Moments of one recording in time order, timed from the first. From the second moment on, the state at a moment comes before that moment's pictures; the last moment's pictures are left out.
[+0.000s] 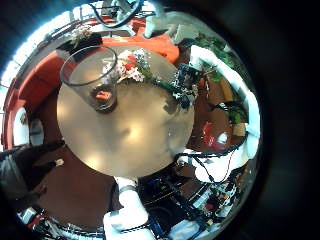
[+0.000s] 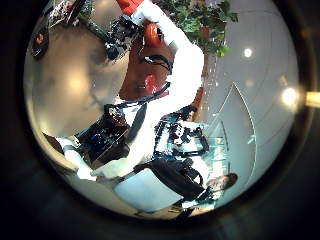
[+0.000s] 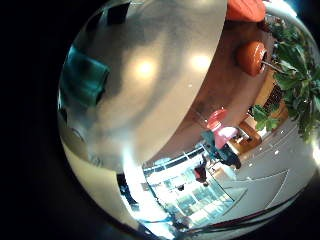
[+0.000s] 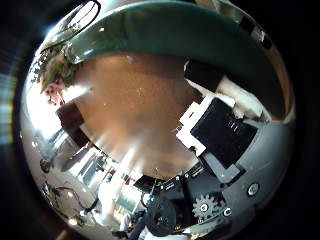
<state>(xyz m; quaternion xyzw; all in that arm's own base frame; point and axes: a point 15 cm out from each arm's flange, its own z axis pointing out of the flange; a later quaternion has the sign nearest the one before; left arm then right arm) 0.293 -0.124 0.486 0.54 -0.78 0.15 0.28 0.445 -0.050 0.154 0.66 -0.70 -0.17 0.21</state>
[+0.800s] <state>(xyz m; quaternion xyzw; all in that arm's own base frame) 0.292 -0.124 0.491 0.54 -0.78 0.16 0.28 0.480 -0.060 0.220 0.71 -0.69 0.07 0.11</state>
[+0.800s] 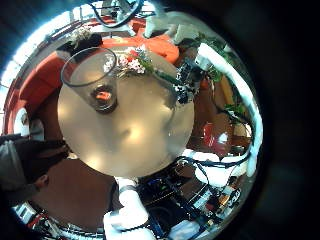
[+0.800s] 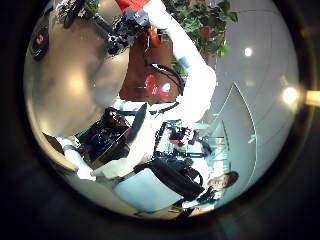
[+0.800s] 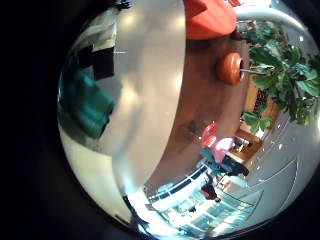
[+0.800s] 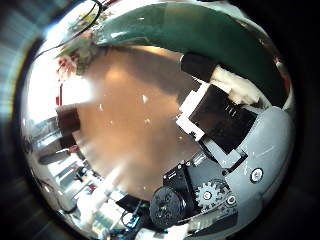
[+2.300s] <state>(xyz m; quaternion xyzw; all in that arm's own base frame) 0.278 -0.134 0.519 0.54 -0.78 0.16 0.26 0.413 -0.120 0.544 0.54 -0.69 0.17 -0.44</state>
